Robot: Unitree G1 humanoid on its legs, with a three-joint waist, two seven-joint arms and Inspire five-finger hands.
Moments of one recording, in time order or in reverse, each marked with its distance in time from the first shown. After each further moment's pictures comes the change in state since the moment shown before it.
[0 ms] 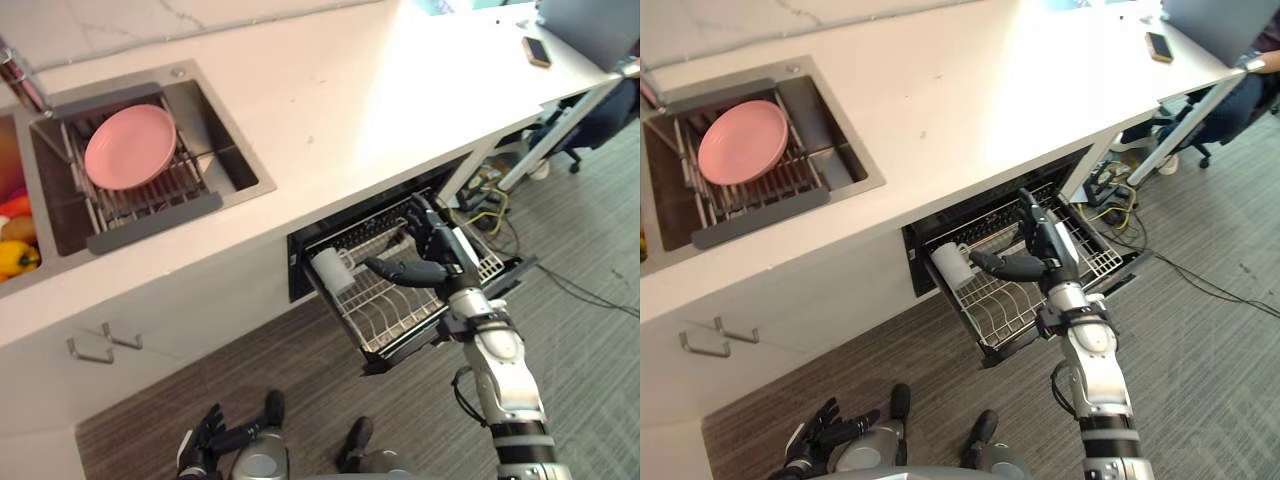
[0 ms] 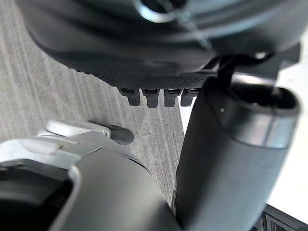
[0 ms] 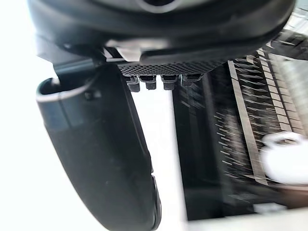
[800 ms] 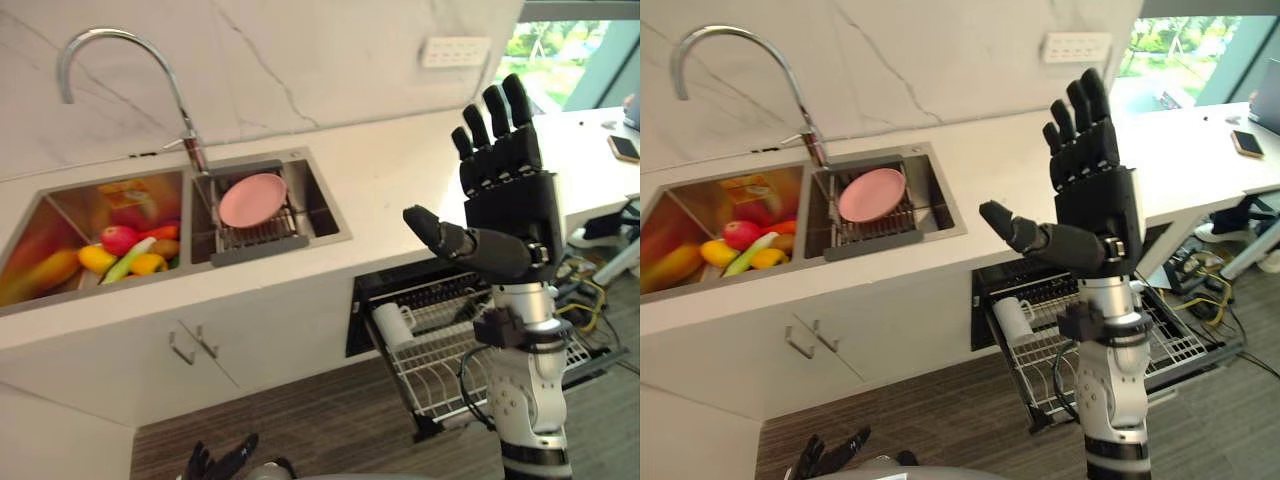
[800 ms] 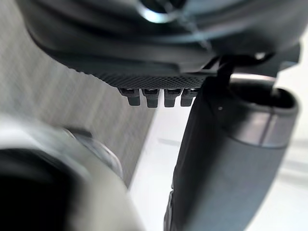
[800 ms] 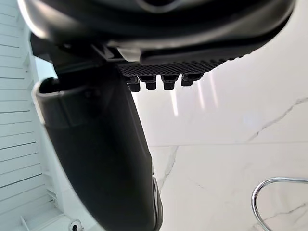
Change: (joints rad) left arm 0.101 -0.156 0.123 0.027 -0.061 -0.104 0.078; right arm -0.014 0.006 0.024 -0.211 0.287 -0.252 0.045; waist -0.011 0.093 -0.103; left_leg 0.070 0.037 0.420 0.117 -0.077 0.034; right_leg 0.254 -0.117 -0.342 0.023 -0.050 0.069
